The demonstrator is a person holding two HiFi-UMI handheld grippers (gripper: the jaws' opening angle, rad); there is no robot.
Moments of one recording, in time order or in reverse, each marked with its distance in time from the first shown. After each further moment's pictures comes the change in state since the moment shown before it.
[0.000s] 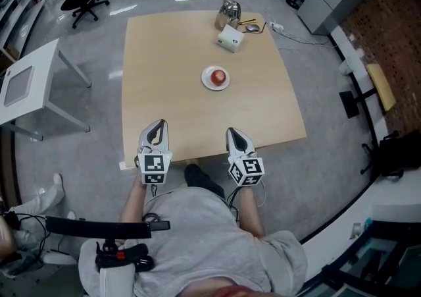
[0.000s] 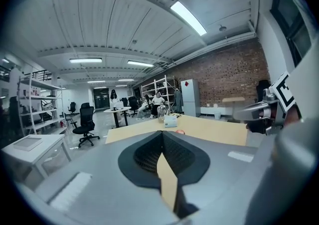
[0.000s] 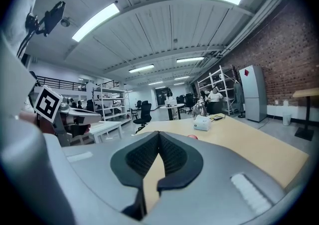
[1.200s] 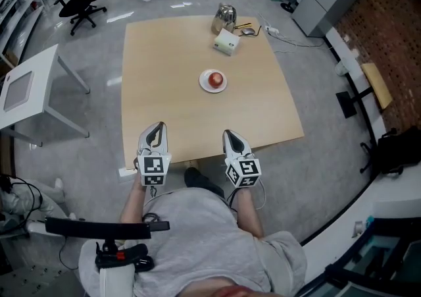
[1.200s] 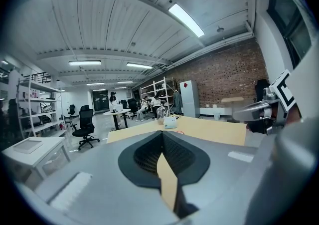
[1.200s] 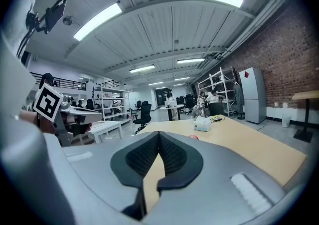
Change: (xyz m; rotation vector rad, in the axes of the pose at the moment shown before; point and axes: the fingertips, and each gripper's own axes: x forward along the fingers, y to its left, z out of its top) left arm -0.012 -0.003 0.002 0.015 -0.022 -0.003; right arm -0.011 0.013 -0.001 -0.014 -0.008 -0.005
